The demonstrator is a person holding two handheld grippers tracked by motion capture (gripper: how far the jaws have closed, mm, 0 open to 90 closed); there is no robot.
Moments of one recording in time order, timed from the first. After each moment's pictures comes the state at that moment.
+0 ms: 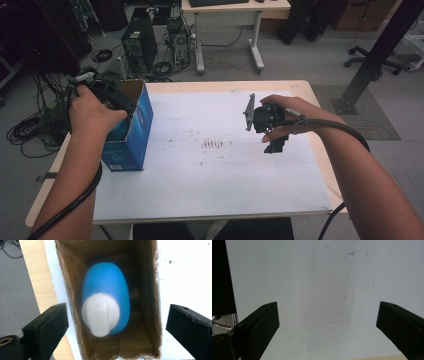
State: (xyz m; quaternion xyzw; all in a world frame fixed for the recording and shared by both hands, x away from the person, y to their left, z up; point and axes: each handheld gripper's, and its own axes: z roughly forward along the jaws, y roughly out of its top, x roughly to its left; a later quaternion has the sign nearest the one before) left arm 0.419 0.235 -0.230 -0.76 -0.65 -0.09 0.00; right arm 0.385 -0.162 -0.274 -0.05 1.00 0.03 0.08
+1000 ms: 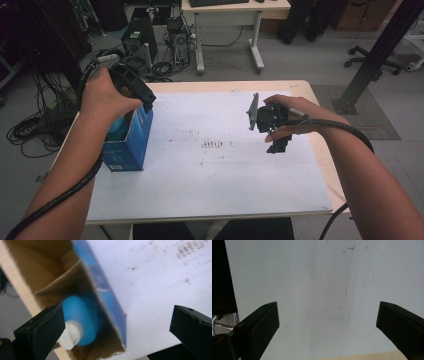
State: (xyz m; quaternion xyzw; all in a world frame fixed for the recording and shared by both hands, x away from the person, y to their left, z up) left arm 0.429 0.173 -0.191 -0.86 -0.51 -0.08 -0.02; right arm 0.386 -0.170 -0.273 -0.03 1.00 0.02 0.08
